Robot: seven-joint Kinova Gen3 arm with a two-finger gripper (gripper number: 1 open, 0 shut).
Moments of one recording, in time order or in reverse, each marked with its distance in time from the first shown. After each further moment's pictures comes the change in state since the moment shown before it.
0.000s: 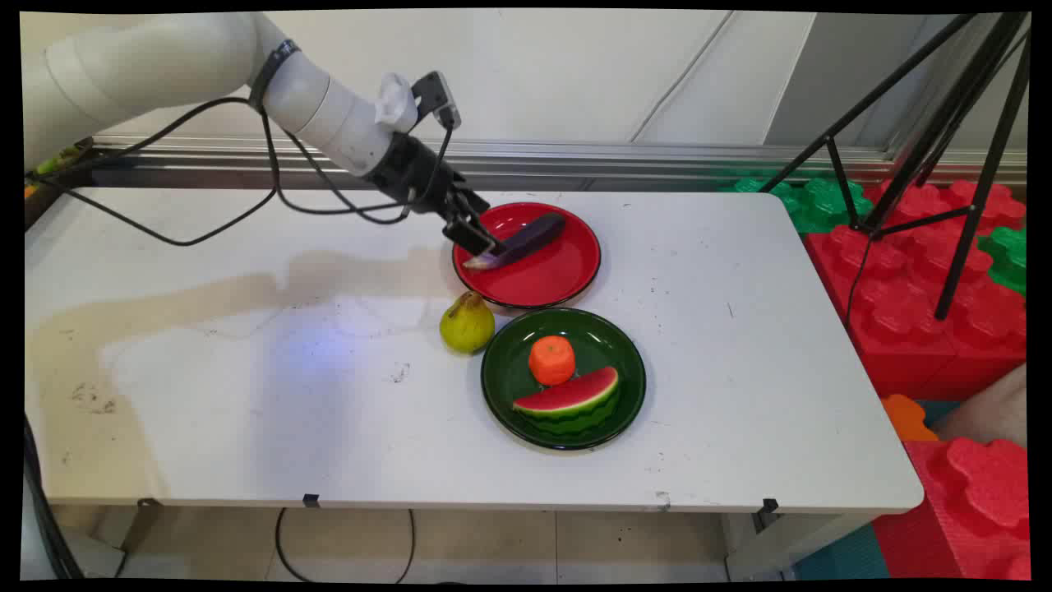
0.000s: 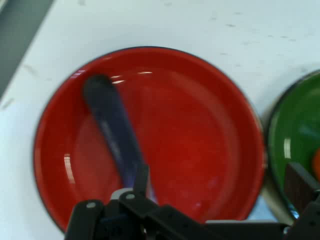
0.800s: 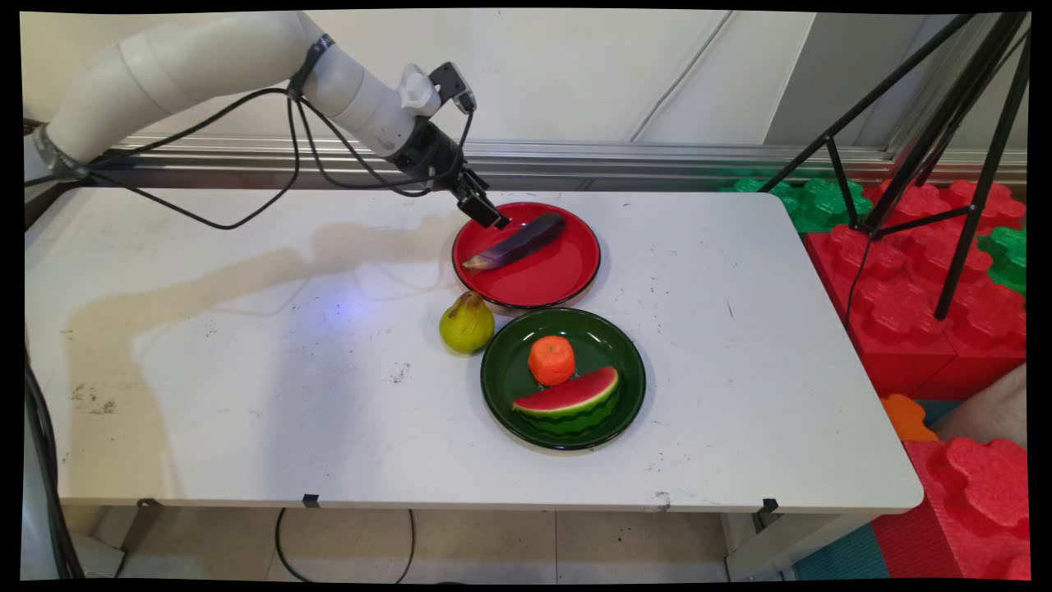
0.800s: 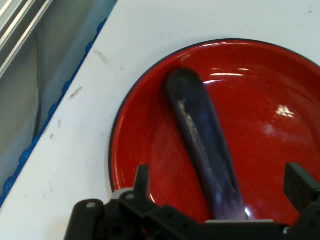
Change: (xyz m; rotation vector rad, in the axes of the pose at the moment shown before) arm 0.007 -0.066 0.040 0.074 -0.040 -0.065
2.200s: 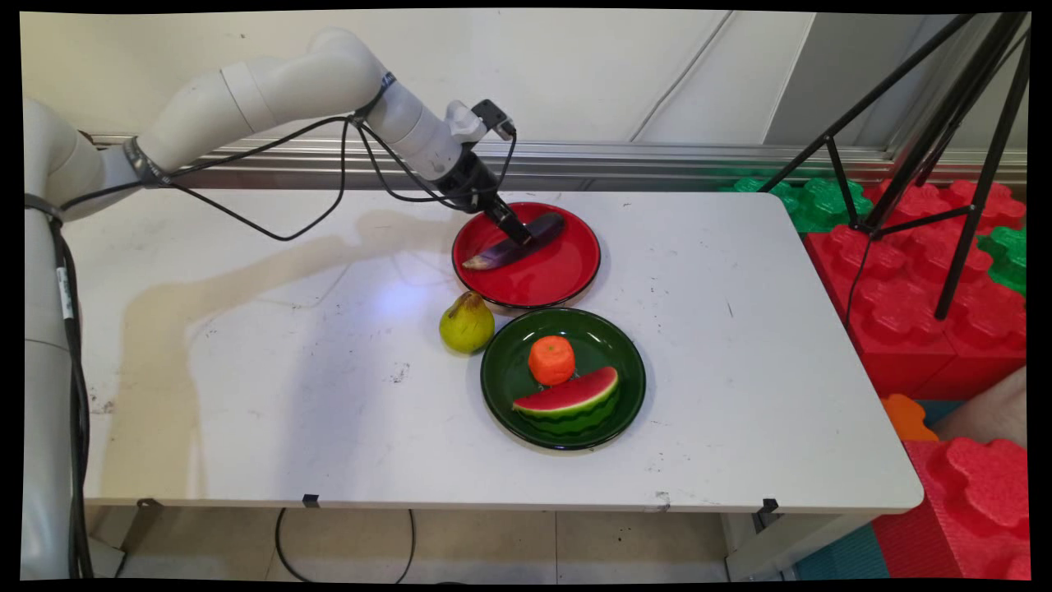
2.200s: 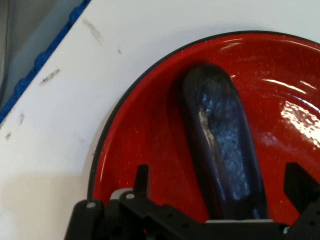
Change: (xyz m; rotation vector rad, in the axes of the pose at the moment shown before) arm 0.007 -0.019 0.087 -0.046 -0.065 -0.144
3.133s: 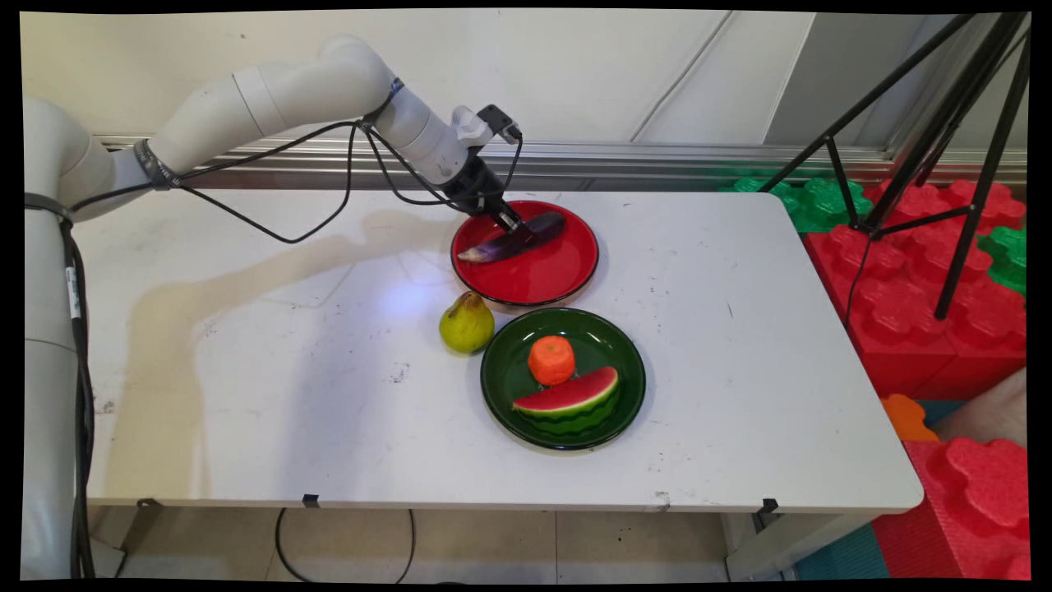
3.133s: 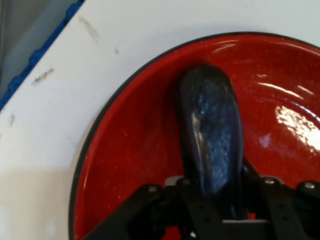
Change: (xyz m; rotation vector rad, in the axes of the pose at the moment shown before) arm 0.001 0.000 0.011 -0.007 -0.005 -0.022
